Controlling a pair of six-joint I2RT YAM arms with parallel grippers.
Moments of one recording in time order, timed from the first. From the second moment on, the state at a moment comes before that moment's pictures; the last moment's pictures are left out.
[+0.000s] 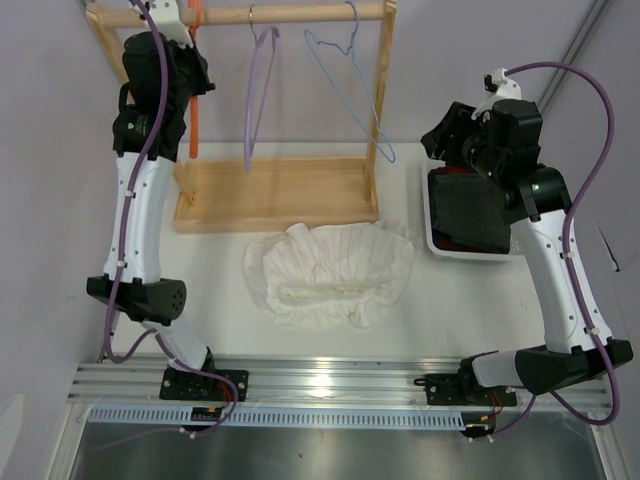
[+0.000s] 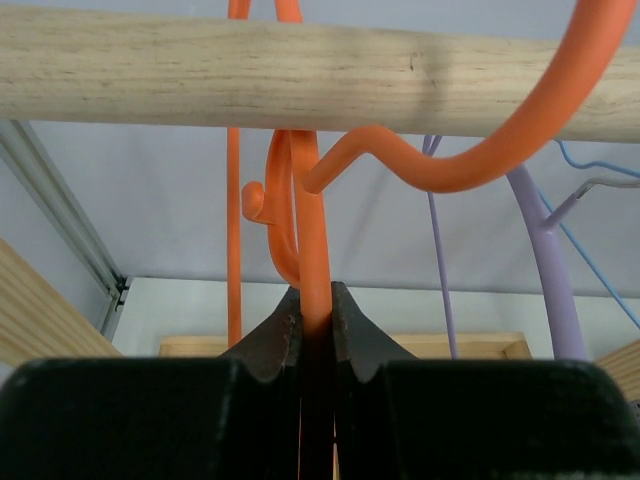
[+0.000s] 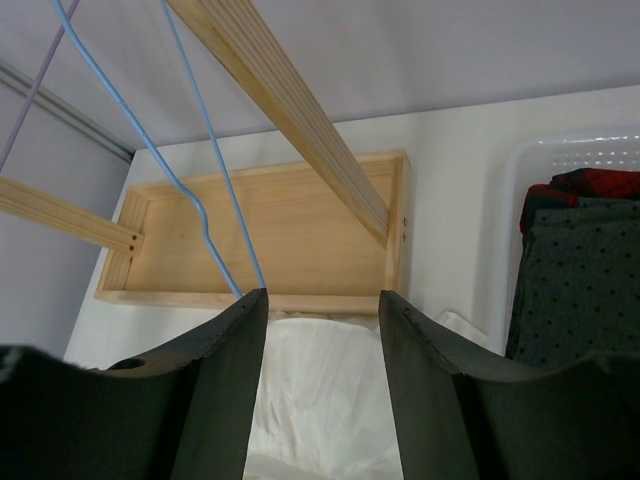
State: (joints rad) left arm -0.14 1.73 2.30 -0.60 -0.13 -0.10; right arm 0.26 1.36 1.76 -0.68 -0.04 0.39
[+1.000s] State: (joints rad) left arm -0.03 1.37 1.73 -0.42 0.14 -0.21; right arm 0.23 1.36 1.73 -0.67 -0.10 0.39
